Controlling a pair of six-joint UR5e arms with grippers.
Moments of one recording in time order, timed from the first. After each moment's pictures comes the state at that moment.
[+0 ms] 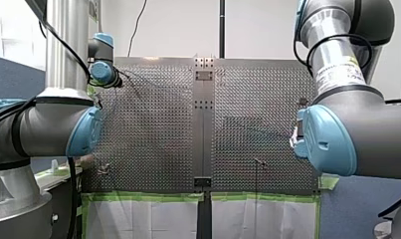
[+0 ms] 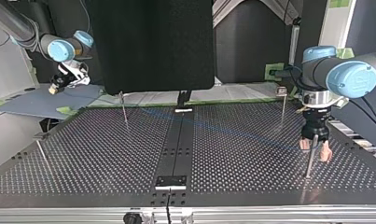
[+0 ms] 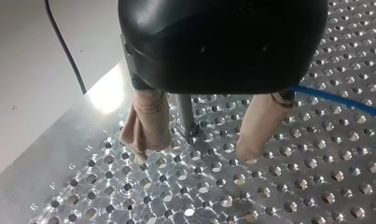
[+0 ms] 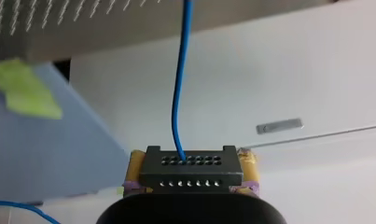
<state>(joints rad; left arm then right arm) 0.20 -1.63 -1.79 -2.83 -1.50 -2.15 1.66 -0.86 1.78 -0.88 1.98 1.78</state>
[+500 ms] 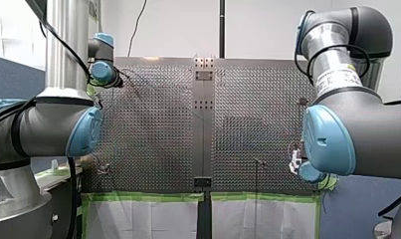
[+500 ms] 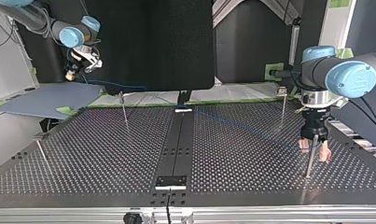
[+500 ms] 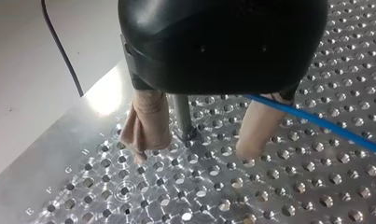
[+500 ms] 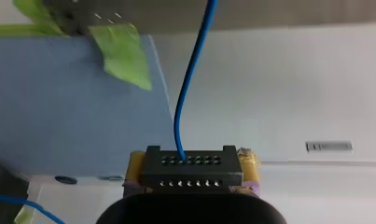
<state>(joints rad) 0.19 -1.63 -1.79 -2.83 -1.50 -2.15 1.65 -0.76 1.91 -1.02 1.86 1.65</state>
